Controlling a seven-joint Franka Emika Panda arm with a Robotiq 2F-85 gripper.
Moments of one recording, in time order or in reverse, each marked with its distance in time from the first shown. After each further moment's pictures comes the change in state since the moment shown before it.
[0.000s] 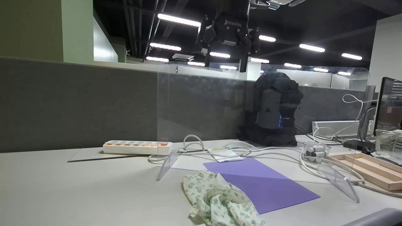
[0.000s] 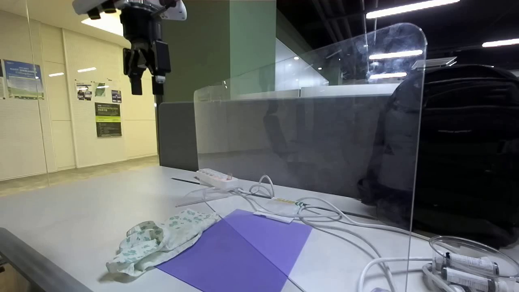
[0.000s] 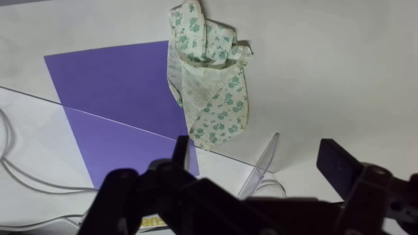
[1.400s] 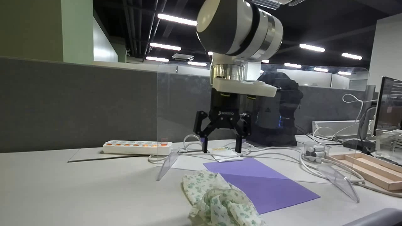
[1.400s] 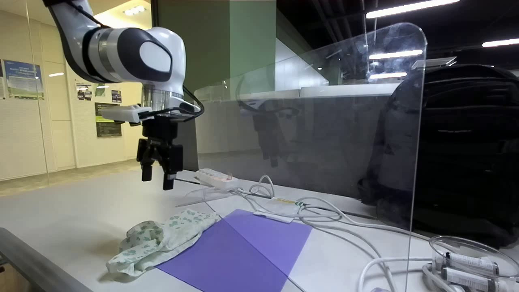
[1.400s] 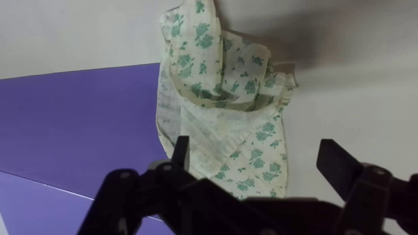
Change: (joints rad) arm 0.005 0.486 -0.013 -0.087 -0.008 0.425 -0.056
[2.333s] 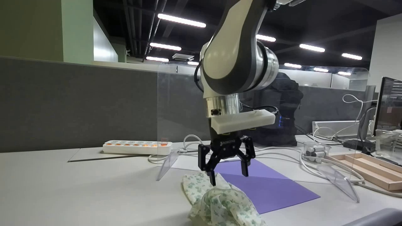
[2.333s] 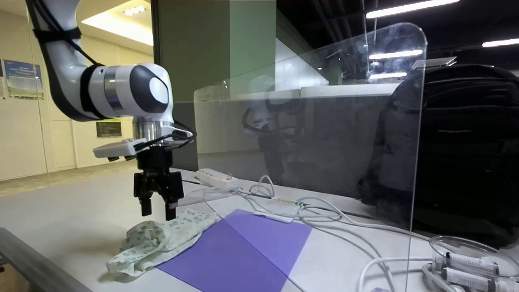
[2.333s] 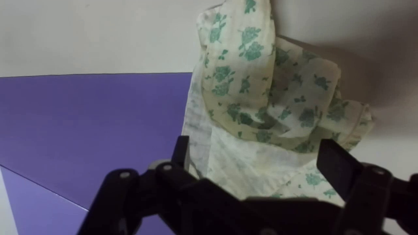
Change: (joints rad) arm 0.111 0.184 -0.099 0.002 -0.376 0.117 0.283
